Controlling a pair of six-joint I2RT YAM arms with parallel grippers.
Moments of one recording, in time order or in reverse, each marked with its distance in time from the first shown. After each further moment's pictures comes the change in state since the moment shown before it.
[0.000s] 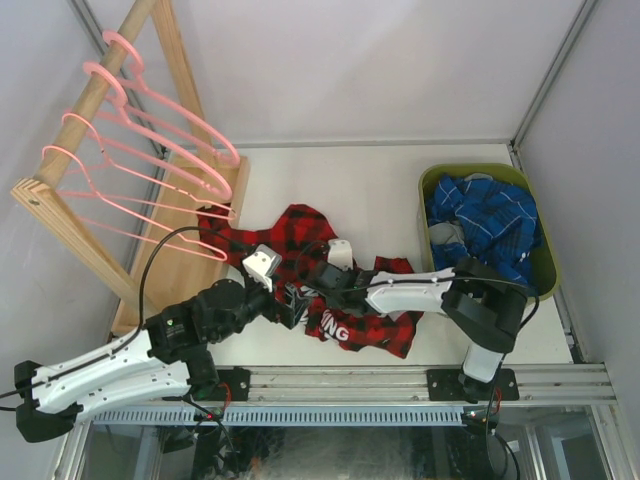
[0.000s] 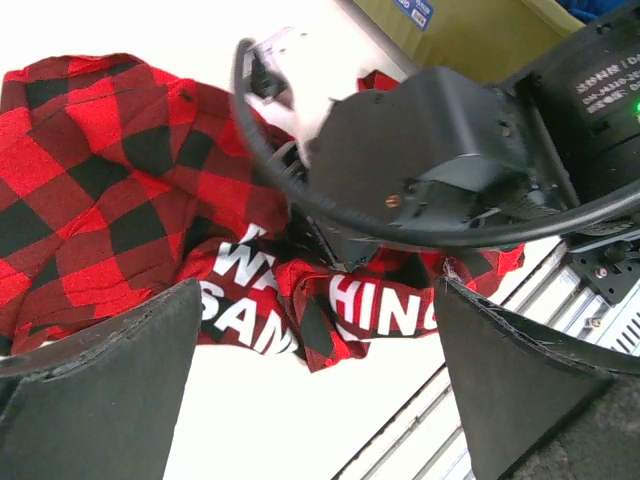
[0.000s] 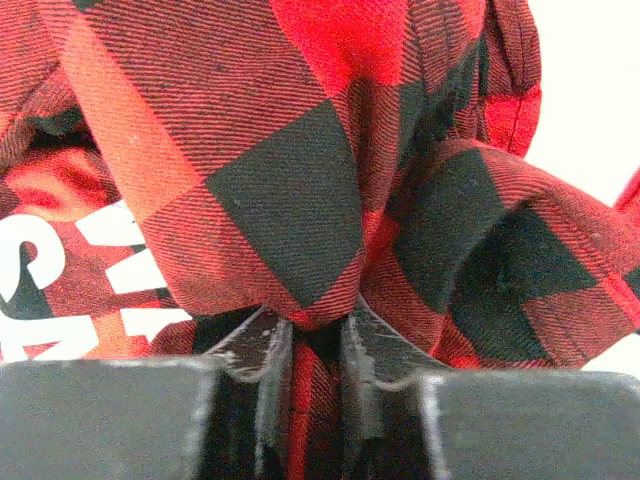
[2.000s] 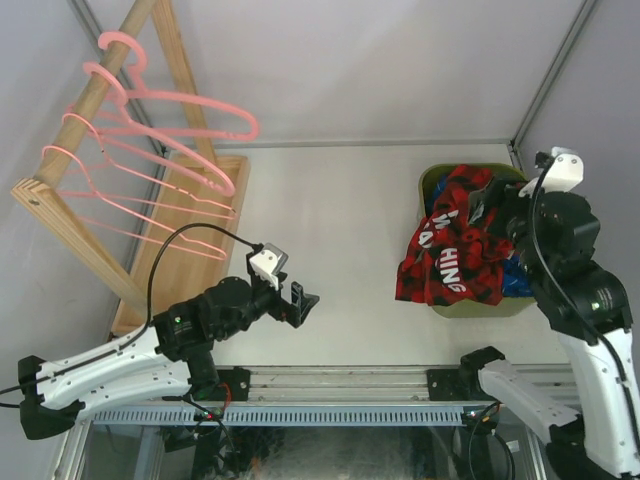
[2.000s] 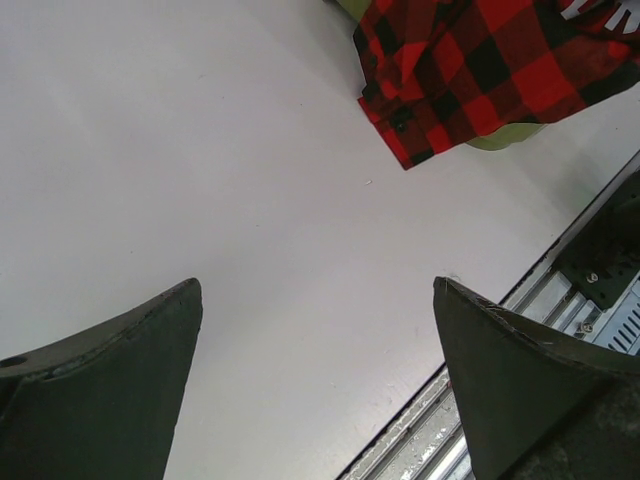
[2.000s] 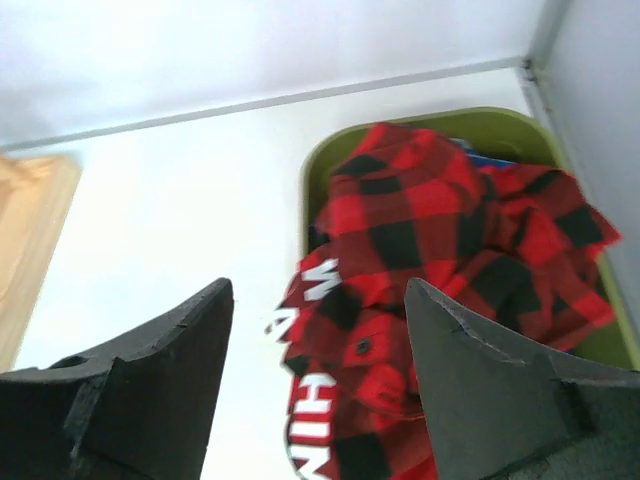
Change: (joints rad) left arm 0.000 0.049 0.001 0.055 0.018 0.000; right arm -0.834 -0.916 0.425 -0.572 -0.164 -0.475
